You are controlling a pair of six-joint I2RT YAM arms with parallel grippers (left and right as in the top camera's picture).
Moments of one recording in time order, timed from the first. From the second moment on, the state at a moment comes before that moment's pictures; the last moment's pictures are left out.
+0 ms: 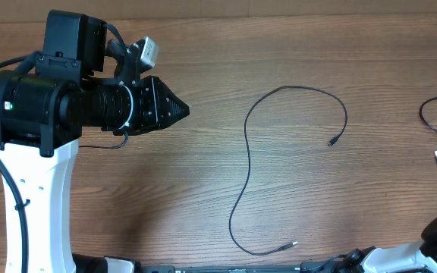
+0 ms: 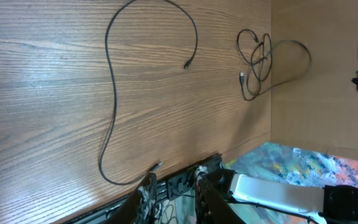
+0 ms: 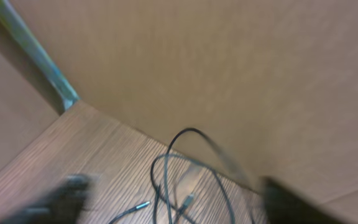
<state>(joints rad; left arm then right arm) -0.19 1.56 2.19 -1.69 0.63 -0.39 -0.87 1.75 1.81 -0.59 0.08 0.14</state>
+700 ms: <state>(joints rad) -0.19 1.56 2.19 -1.69 0.63 -0.39 -0.52 1.77 1.81 -0.87 -0.52 0.16</state>
